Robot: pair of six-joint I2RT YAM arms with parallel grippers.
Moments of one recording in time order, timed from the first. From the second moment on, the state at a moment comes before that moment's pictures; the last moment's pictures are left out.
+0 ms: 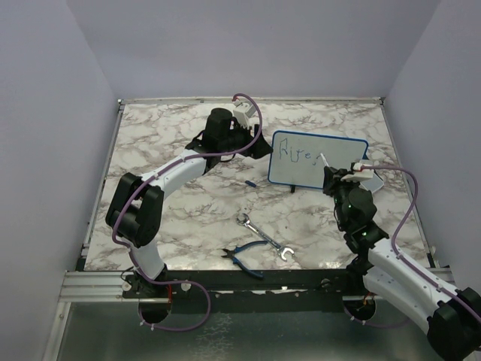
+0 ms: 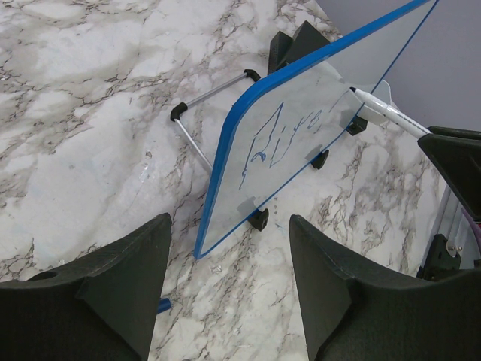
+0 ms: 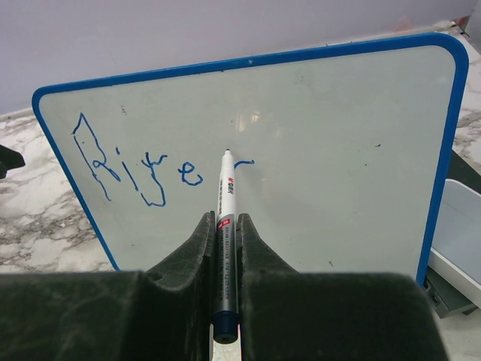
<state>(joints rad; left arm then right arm) -0.53 1.75 1.27 0.12 0.51 -0.34 0.48 0.74 0.29 0.45 0.47 0.21</state>
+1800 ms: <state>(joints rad) -0.53 1.75 1.27 0.12 0.51 -0.34 0.48 0.74 0.29 0.32 0.52 0.30</state>
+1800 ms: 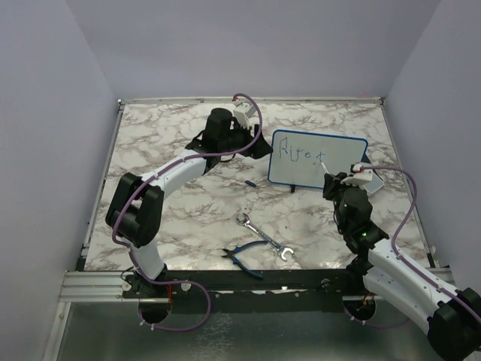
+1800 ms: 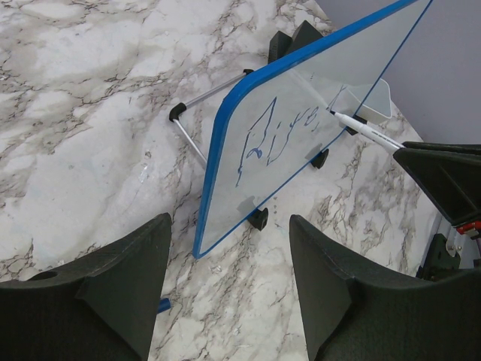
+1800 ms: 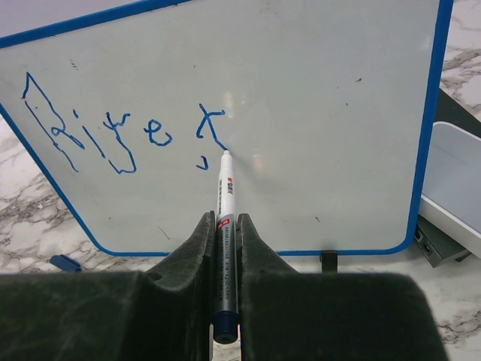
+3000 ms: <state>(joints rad) -0.53 1.75 1.27 0.12 0.52 -0.34 0.48 0.67 0.27 0.33 0.54 0.27</state>
